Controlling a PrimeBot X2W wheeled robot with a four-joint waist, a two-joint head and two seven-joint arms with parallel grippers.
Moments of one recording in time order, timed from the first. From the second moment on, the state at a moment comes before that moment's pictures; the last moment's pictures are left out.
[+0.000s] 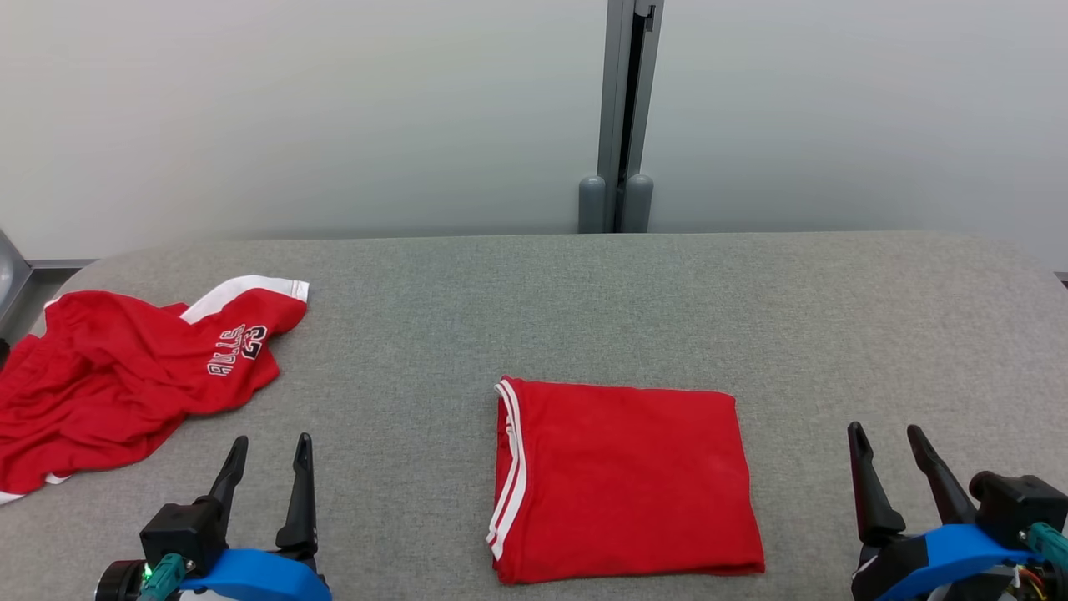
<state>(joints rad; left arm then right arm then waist) -0.06 0.28 -0.28 0.35 -0.45 0.03 -0.26 -0.02 -0.06 -0.11 0.22 0.21 0.13 -0.10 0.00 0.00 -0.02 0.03</state>
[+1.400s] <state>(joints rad) -0.15 0.27 -0.31 0.35 -0.40 0.00 -0.26 -0.33 -0.05 0.00 0.74 0.34 0.13 0.20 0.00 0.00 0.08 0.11</state>
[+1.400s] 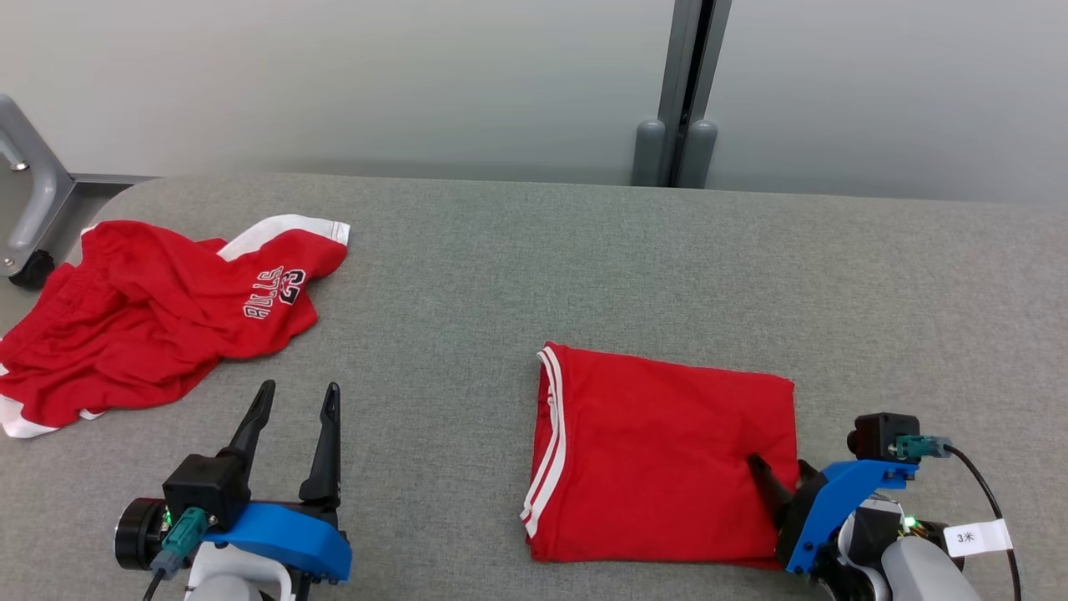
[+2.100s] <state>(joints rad) -0.20 0.26 -0.26 0.24 -0.37 0.00 -0.26 -0.73 -0.27 0.22 0.67 0.17 0.13 0.30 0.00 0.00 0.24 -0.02</state>
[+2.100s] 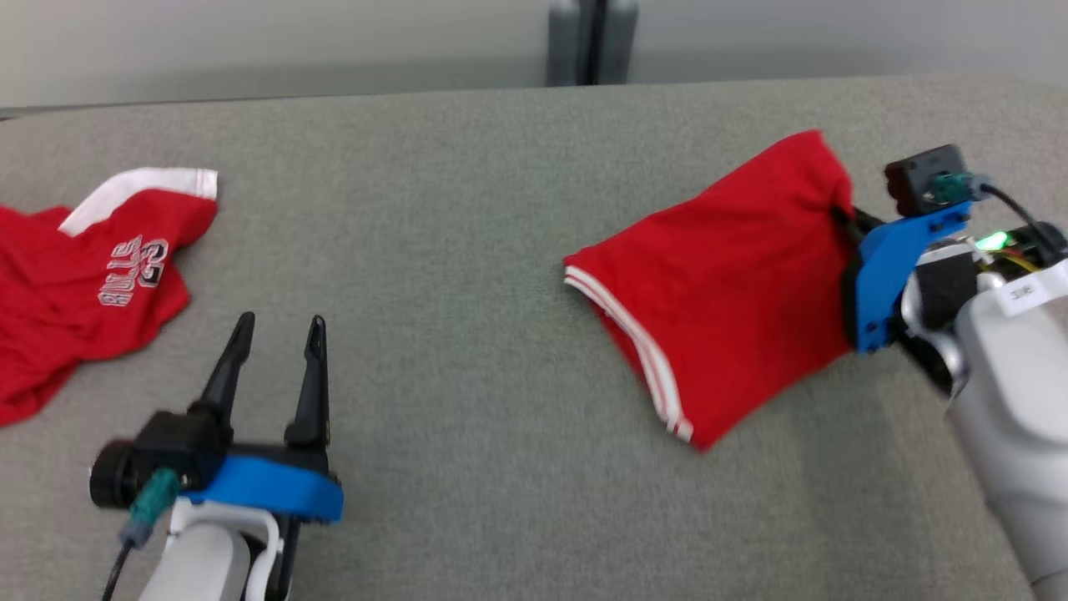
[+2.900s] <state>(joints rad) -0.43 0.35 -0.27 0.08 -0.28 -0.03 -0.22 -0.99 -0.62 -0.01 0.64 0.01 0.13 0.11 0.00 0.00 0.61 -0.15</state>
